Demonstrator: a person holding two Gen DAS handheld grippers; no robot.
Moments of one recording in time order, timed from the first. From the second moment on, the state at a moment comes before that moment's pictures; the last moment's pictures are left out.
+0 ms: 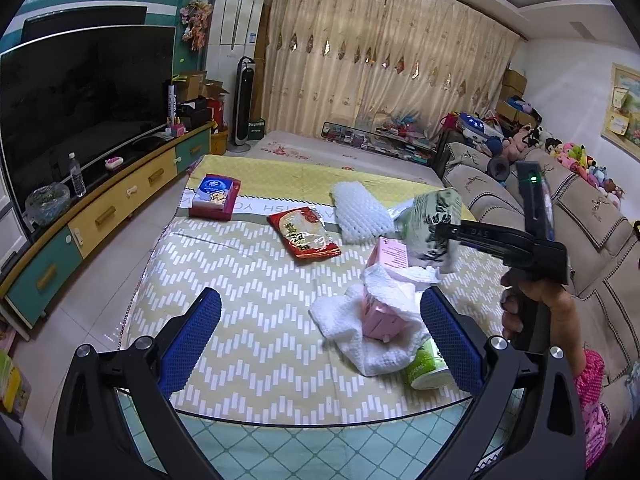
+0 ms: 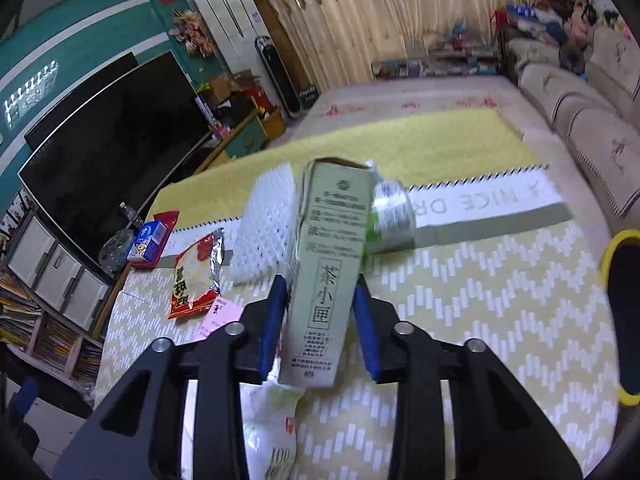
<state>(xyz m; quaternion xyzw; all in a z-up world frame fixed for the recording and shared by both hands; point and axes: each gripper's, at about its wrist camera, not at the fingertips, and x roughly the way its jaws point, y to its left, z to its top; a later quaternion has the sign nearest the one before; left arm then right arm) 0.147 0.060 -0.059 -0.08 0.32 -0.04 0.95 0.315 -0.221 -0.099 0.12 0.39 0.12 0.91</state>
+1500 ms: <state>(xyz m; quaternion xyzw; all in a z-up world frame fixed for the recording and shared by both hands) 0.164 -0.072 -0.084 0.02 0.37 -0.13 0.92 0.241 -0.522 -0.171 0.17 0.38 -0.20 0.89</state>
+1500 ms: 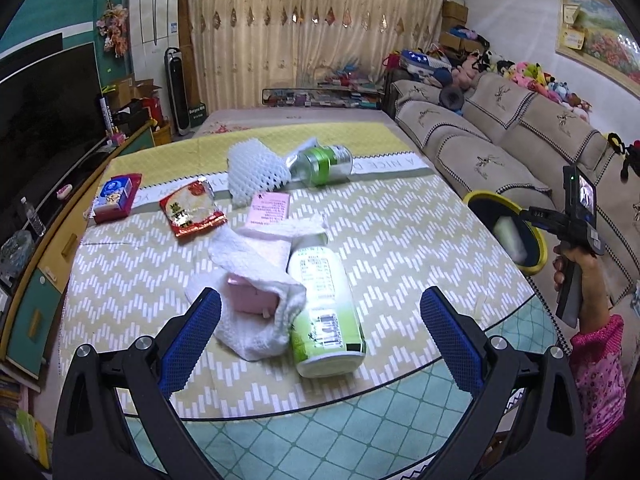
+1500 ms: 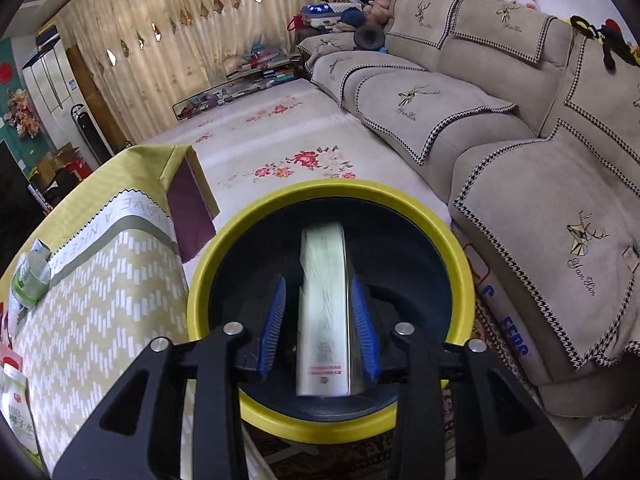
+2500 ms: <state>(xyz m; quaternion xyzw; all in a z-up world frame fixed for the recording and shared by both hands) 0.166 -0.093 -0.135 -0.01 0.45 -0.17 0.88 0.212 -0.510 -0.154 0.19 0.36 -0.15 0.90</state>
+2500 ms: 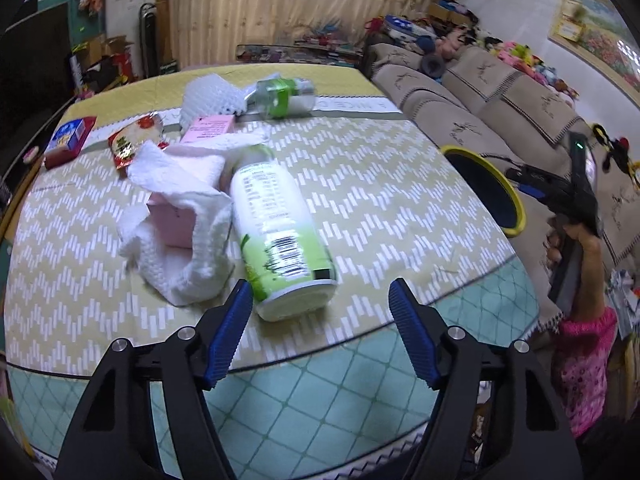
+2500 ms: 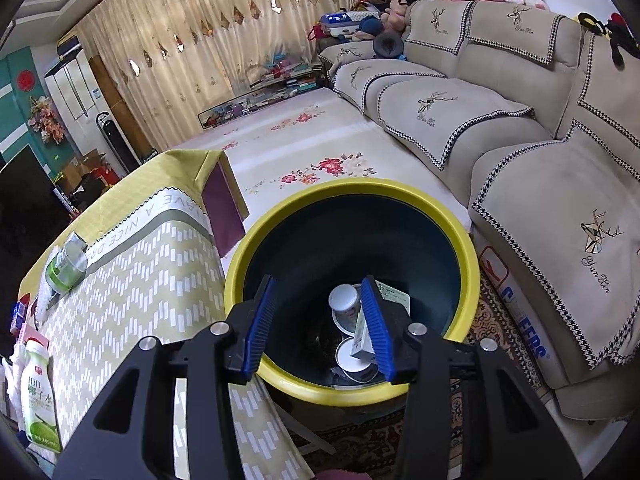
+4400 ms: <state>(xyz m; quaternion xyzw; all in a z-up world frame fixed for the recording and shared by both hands) 0.132 -0.164 -0.051 0.09 0.28 -0.20 0.94 0.136 -0.524 -0.131 0.20 0.32 -0.12 0.92</state>
